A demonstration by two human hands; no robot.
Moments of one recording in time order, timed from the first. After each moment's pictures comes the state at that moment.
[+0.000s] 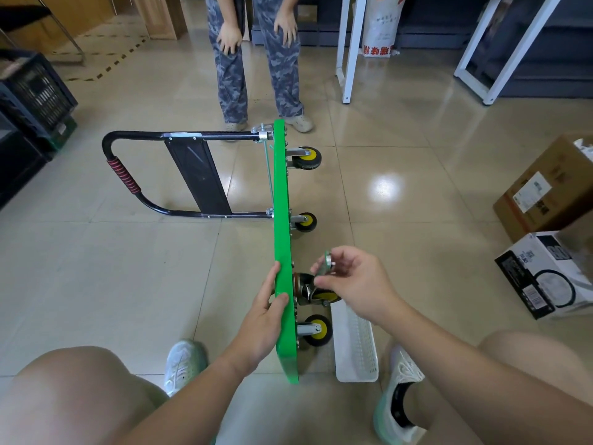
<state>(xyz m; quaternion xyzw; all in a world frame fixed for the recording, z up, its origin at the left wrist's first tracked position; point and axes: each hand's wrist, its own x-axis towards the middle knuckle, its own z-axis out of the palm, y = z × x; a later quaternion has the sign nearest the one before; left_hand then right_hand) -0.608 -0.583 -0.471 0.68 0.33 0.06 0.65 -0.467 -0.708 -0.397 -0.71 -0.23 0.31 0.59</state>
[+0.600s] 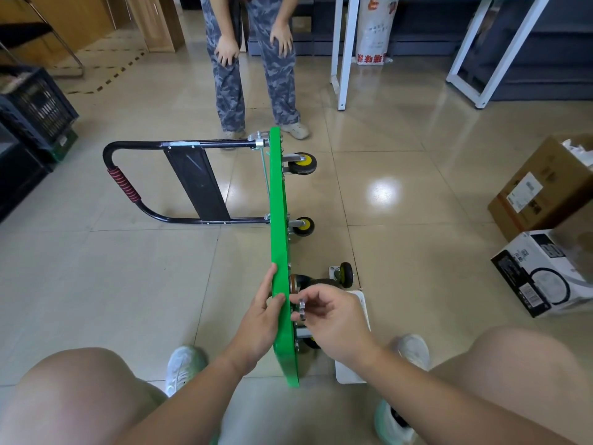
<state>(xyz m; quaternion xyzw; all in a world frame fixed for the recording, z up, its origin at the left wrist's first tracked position) -0.608 -0.586 -0.463 0.68 0.33 0.07 0.65 -0.527 -0.716 -0.430 -0.67 -0.29 0.24 0.64</state>
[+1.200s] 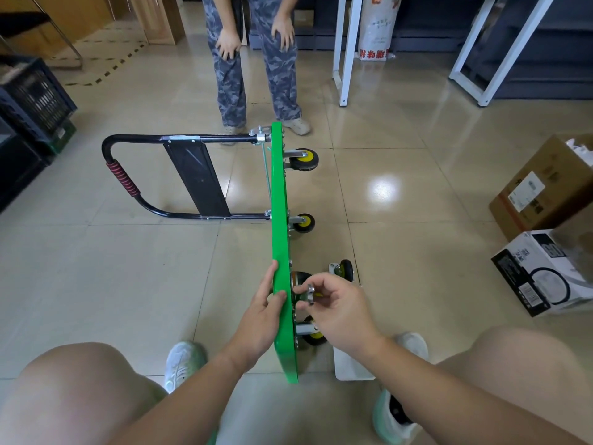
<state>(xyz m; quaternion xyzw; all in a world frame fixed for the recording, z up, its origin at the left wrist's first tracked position) -0.607 -0.584 -0.471 0.68 0.32 0.06 0.65 -0.513 -0.712 -0.439 -0.69 -0.30 0.21 0.63</state>
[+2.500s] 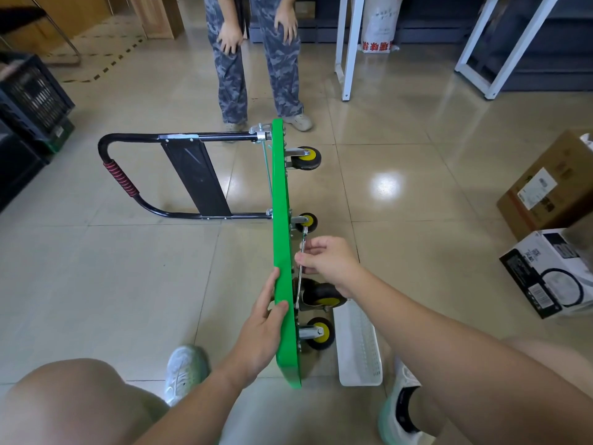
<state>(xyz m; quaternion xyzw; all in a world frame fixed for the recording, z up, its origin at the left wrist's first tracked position) -0.609 -0.581 -0.474 0.66 0.32 0.07 0.68 -0.431 -0.644 -0.428 -0.72 -0.15 0.39 0.56</state>
